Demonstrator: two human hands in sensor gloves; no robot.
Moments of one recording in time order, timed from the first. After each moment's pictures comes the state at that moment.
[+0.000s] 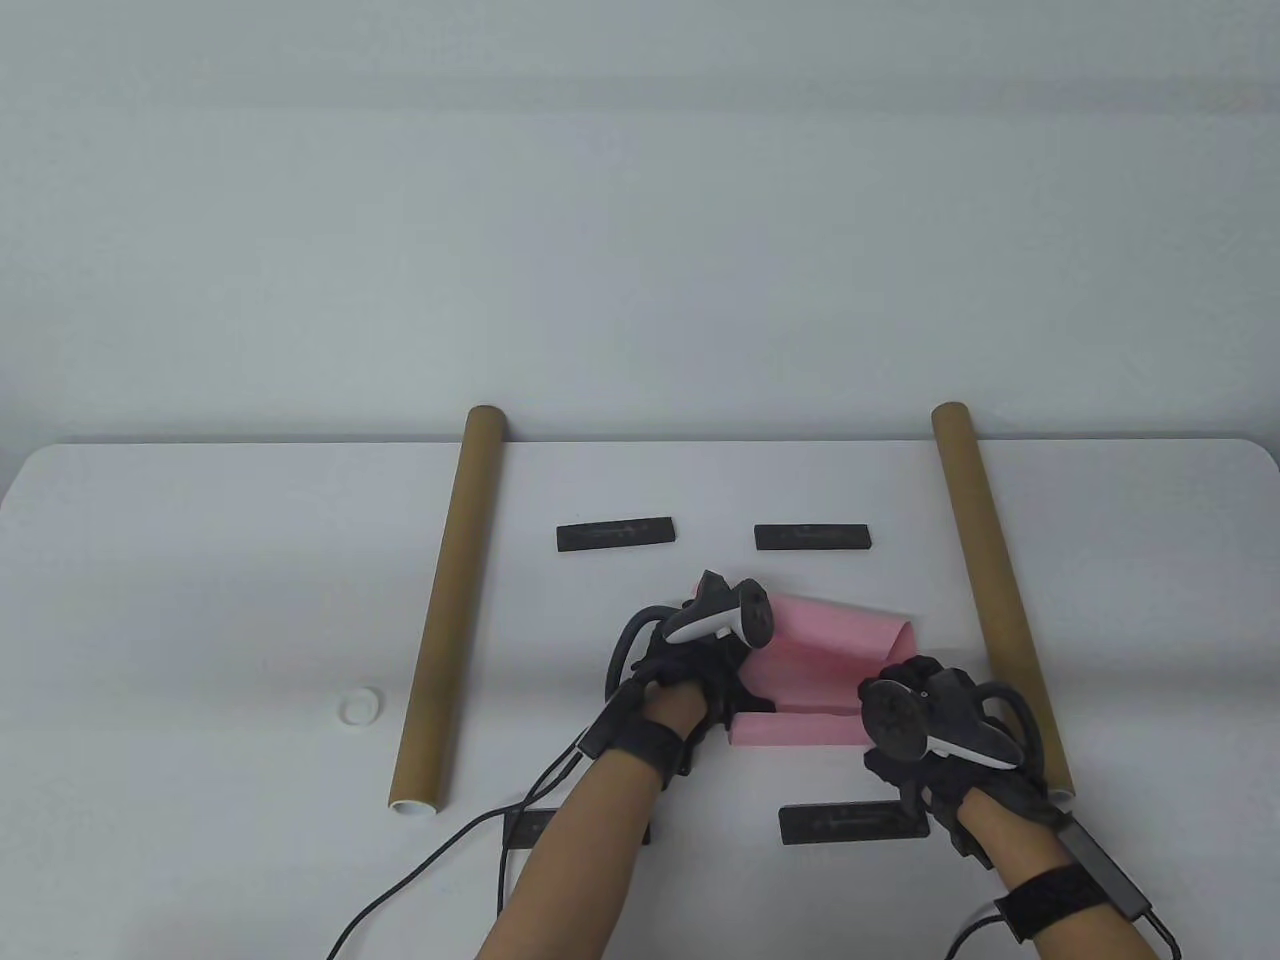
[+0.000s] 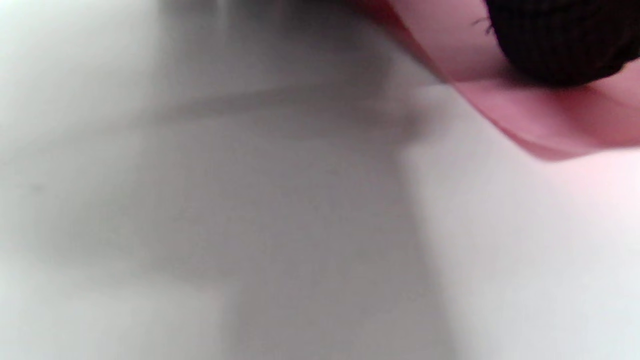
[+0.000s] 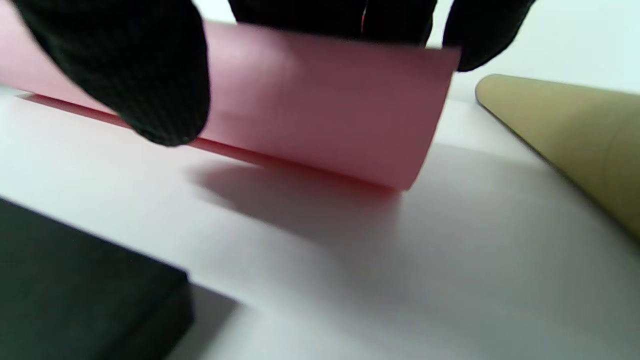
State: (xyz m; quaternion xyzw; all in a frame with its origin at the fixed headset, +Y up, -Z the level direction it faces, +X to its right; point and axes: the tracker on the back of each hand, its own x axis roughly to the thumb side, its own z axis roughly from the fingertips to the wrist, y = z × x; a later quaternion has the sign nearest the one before) left_hand 0.039 -0.782 -0.479 -0.33 -0.16 -0.02 0.93; right_hand 0.242 -0.750 -0.373 -0.15 -0.06 -0.99 0.06
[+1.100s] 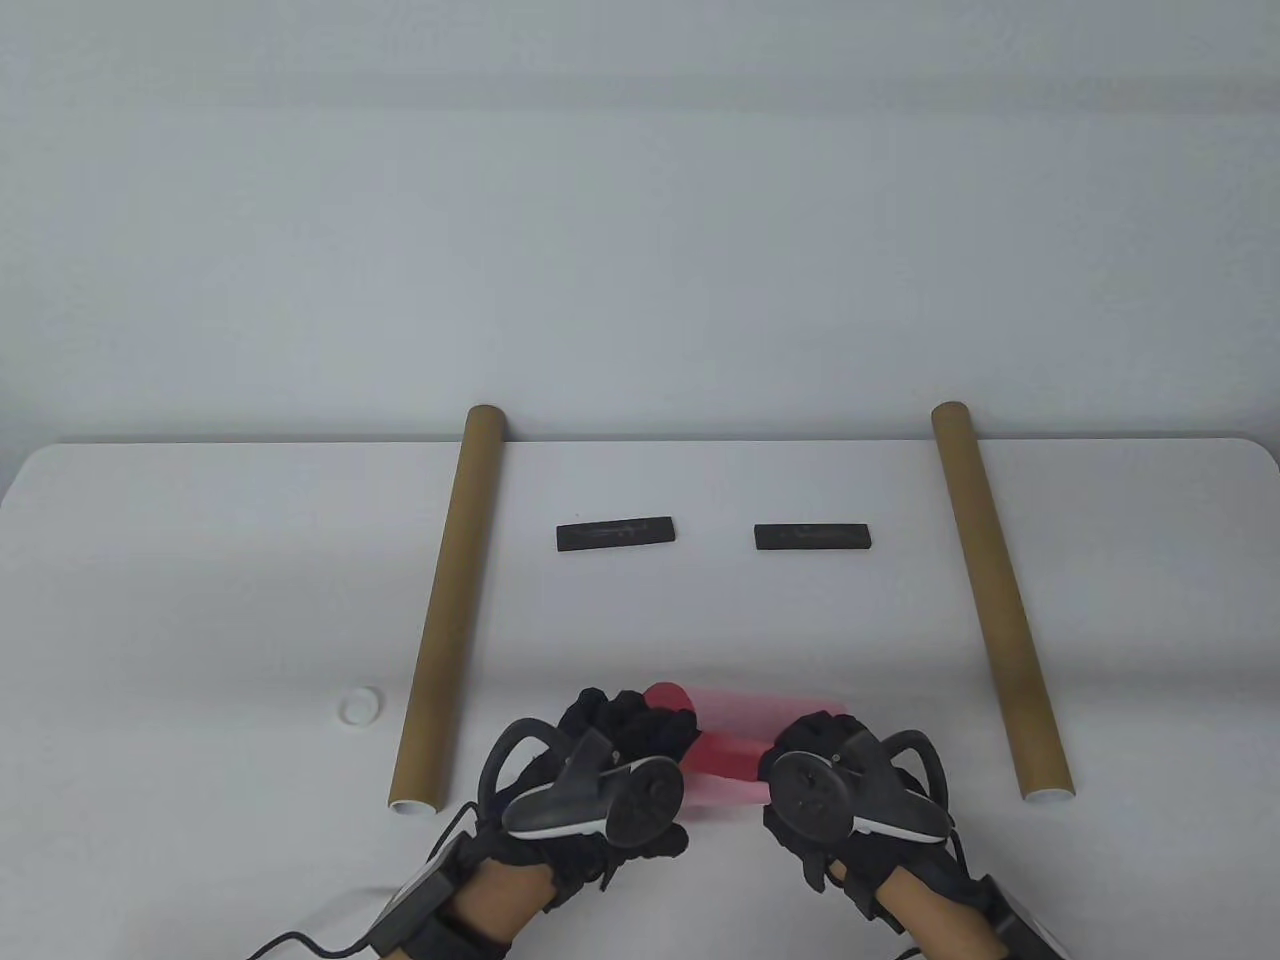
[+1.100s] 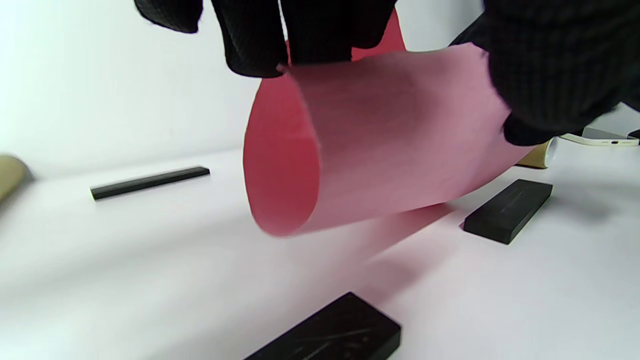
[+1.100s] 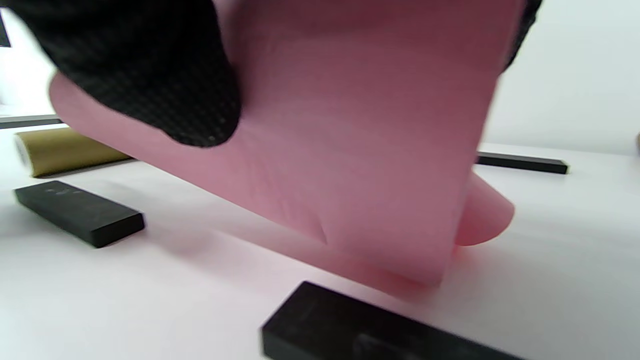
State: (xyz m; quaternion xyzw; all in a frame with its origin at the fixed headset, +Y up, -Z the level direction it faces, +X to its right) left_hand -0.065 -0.681 -0.286 0.00 -0.32 -0.05 0.95; right_hand 0.137 -0.699 -0.296 -0.27 -0.01 -0.96 -0.01
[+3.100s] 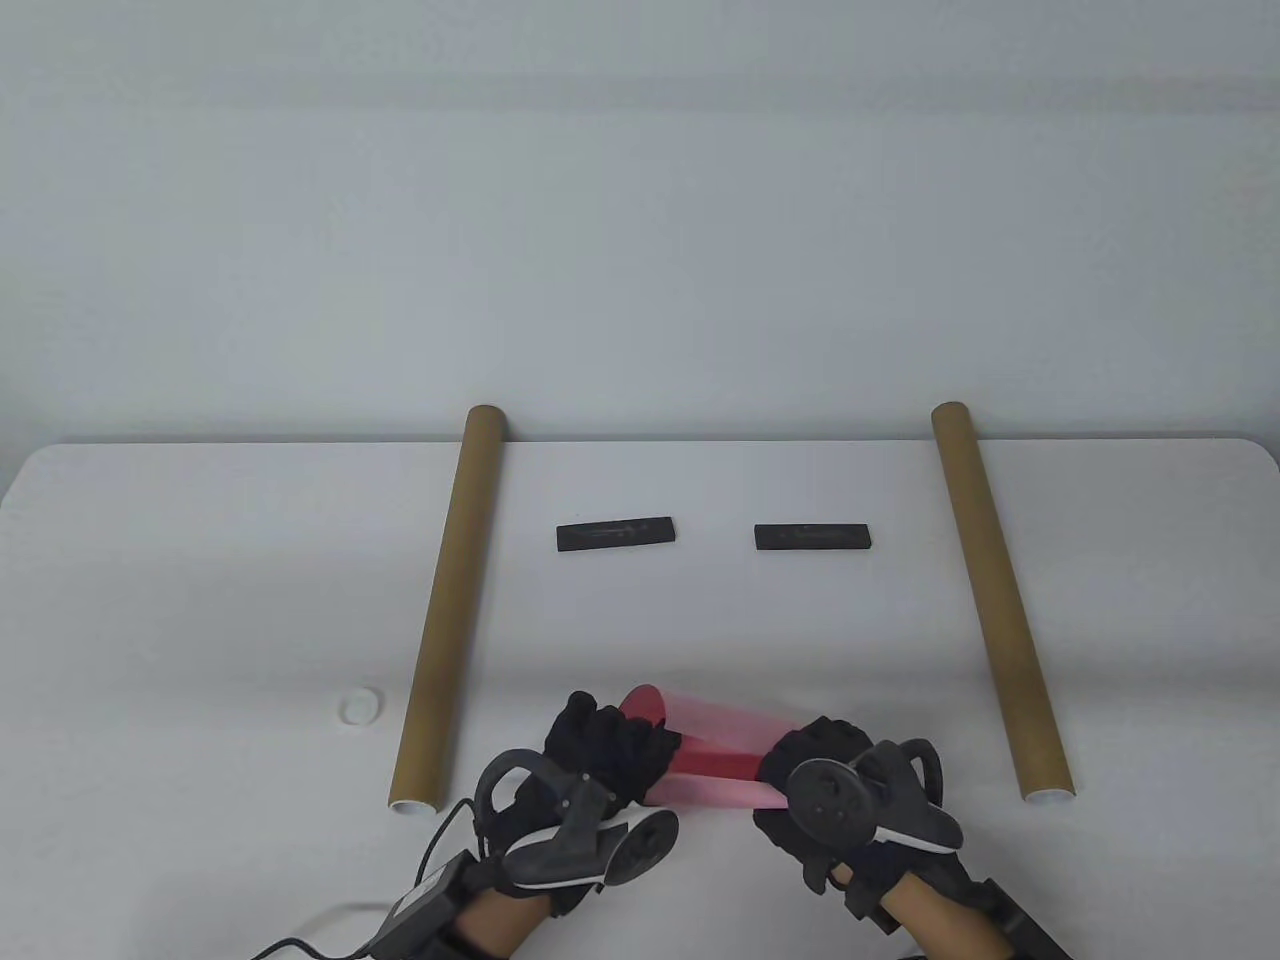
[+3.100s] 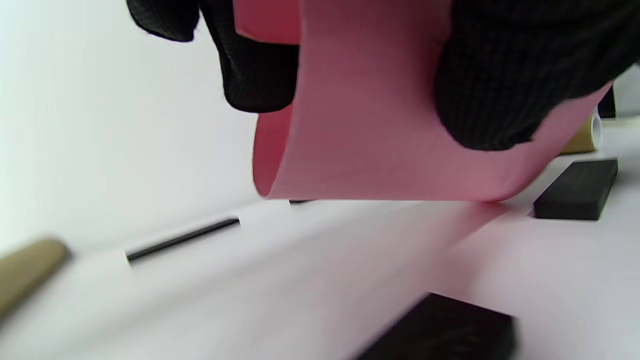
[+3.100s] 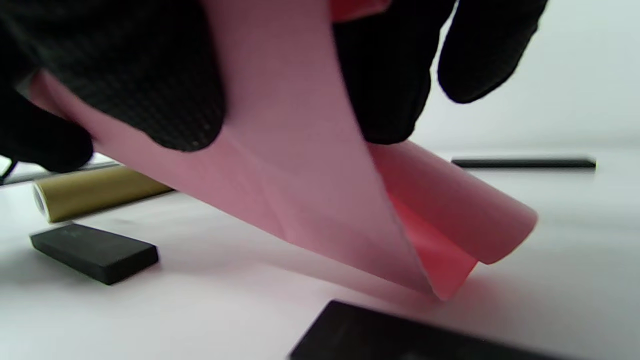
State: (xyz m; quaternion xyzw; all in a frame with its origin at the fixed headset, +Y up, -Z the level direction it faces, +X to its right) left_hand -0.063 -0.704 -0.281 0.12 -0.31 -0.13 0.93; right_hand 0.152 -0.704 -0.298 -0.26 0.01 -0.96 -0.10
